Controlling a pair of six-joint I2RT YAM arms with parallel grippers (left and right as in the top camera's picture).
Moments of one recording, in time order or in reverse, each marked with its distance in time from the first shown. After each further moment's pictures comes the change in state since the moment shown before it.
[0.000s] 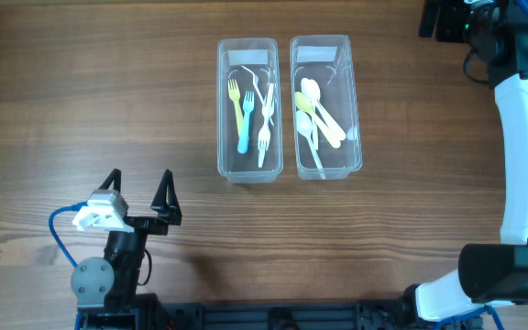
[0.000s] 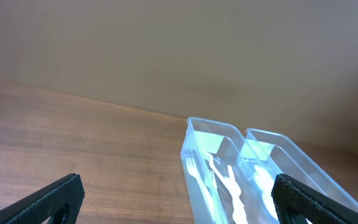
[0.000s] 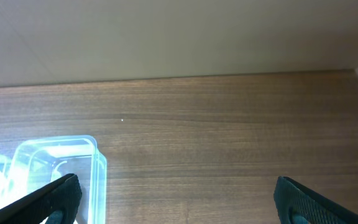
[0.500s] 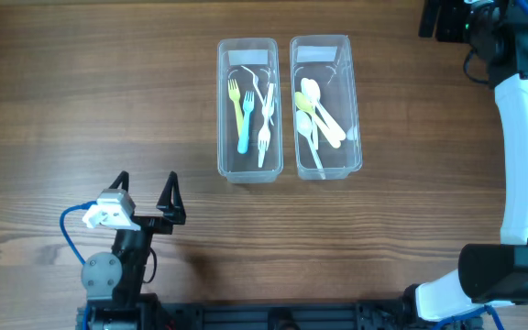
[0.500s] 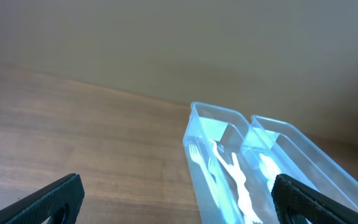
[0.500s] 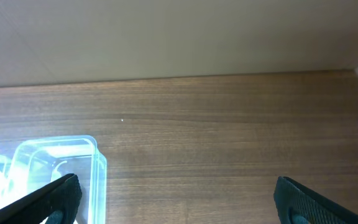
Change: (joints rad) left arm 0.000 -0.019 -0.102 0.055 0.008 -0.015; right arm 0.000 0.000 0.000 0.000 0.000 0.000
